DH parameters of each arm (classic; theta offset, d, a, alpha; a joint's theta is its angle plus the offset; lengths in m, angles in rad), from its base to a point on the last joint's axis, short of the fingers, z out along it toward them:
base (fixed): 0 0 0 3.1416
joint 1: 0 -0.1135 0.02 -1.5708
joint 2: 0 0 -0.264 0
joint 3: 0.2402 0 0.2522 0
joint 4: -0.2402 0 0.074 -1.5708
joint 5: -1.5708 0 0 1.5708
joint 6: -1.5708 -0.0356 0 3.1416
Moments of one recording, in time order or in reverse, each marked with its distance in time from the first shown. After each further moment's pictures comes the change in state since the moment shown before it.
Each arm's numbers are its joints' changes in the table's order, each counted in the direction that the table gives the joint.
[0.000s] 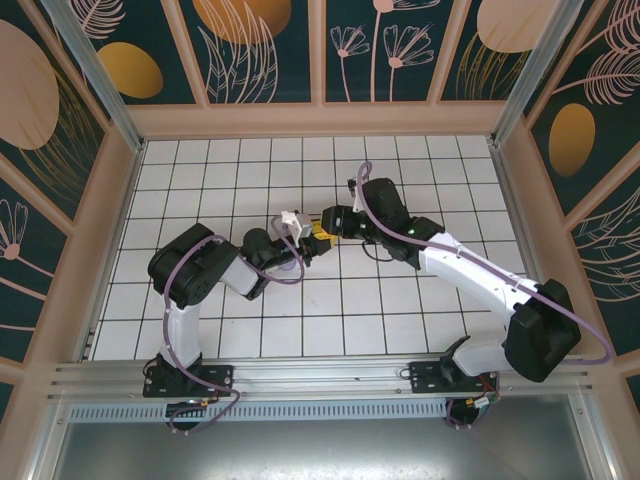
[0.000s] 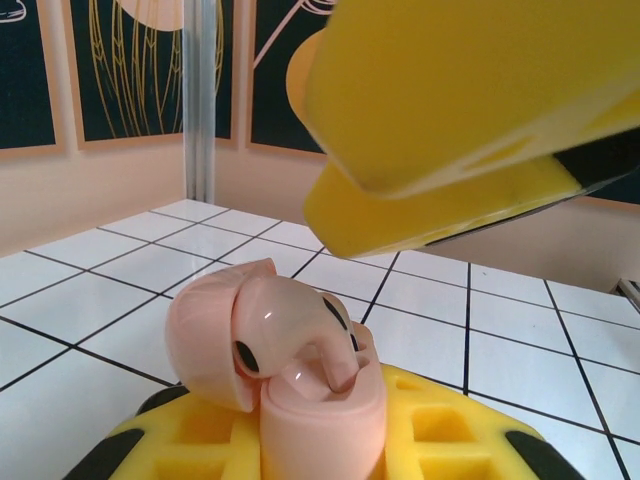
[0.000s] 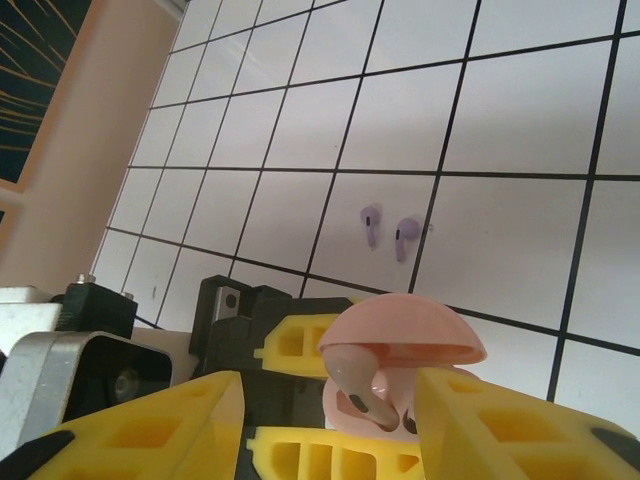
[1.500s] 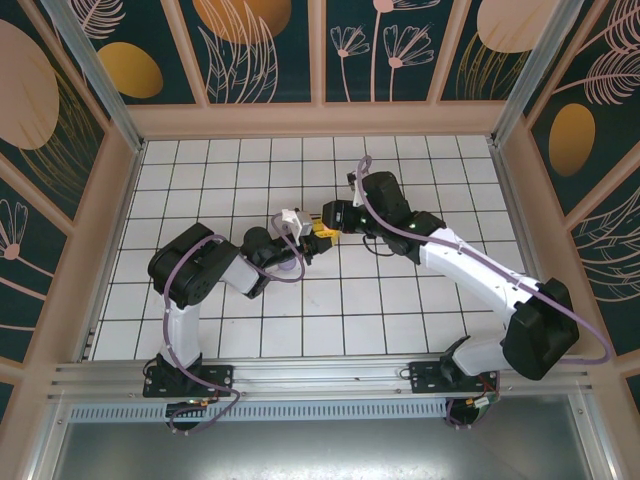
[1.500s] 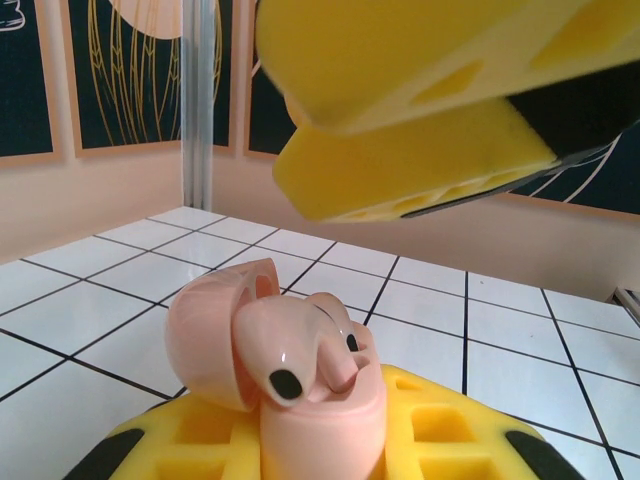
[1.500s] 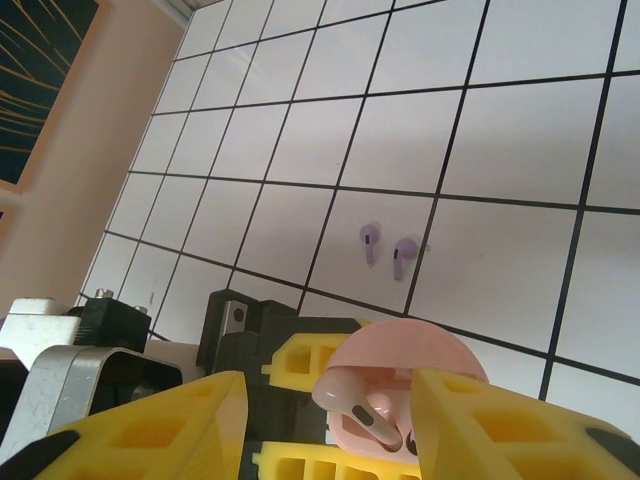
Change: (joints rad) left arm 0.000 0.000 0.016 0.000 -0.004 0.014; right arm 0.013 -0.011 0.053 -0.026 0.003 0.037
